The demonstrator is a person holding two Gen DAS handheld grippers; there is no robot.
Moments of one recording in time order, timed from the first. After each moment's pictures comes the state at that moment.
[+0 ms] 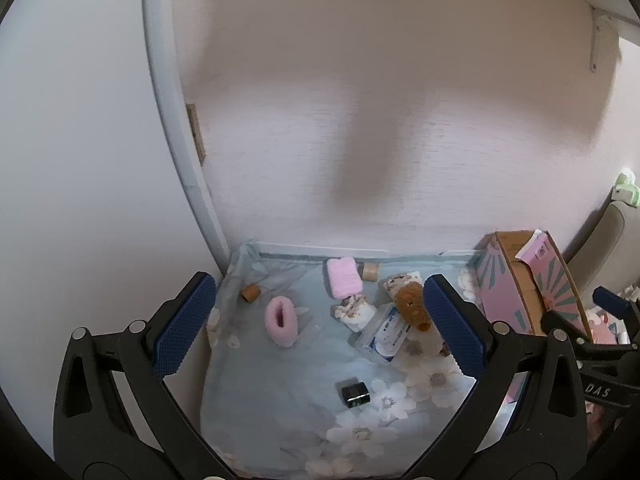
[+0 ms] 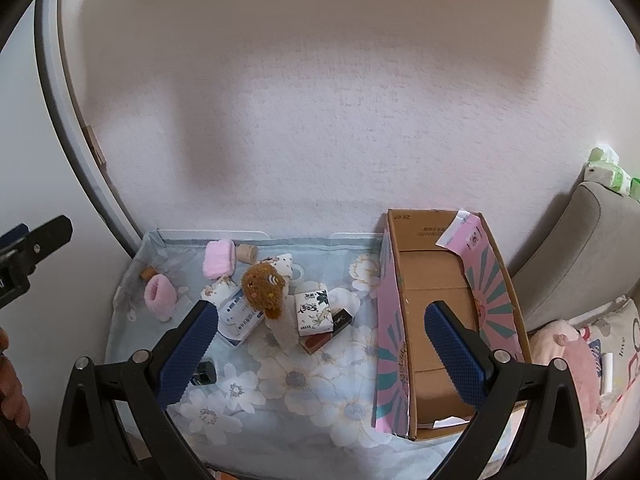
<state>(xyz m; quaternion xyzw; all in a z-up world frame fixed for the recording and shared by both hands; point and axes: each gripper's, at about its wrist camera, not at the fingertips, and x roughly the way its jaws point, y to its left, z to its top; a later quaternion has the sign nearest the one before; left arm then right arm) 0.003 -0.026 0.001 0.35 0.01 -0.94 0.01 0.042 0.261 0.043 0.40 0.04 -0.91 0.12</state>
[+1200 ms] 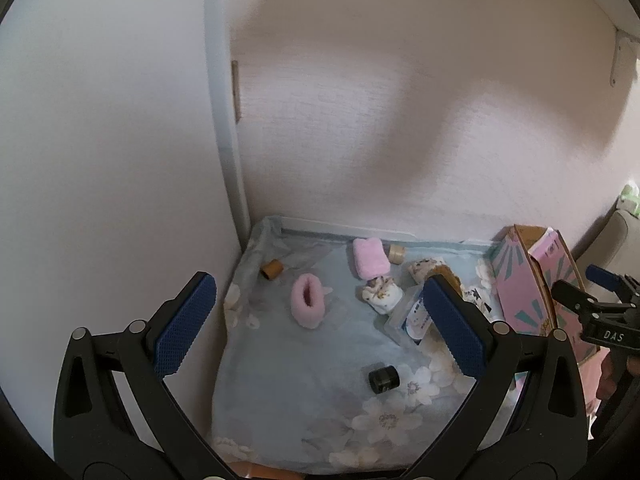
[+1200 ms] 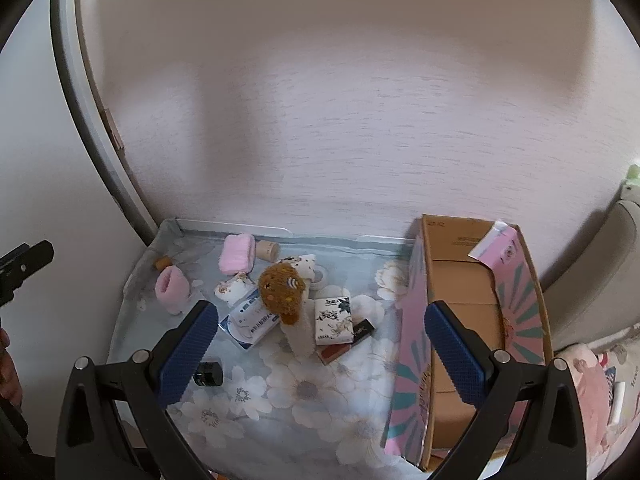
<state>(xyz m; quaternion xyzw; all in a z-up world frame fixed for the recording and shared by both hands) 0.007 -0.085 -0.033 0.37 0.05 -0.93 0.01 0.019 0.247 0.026 0.40 0.06 -0.89 0.18</state>
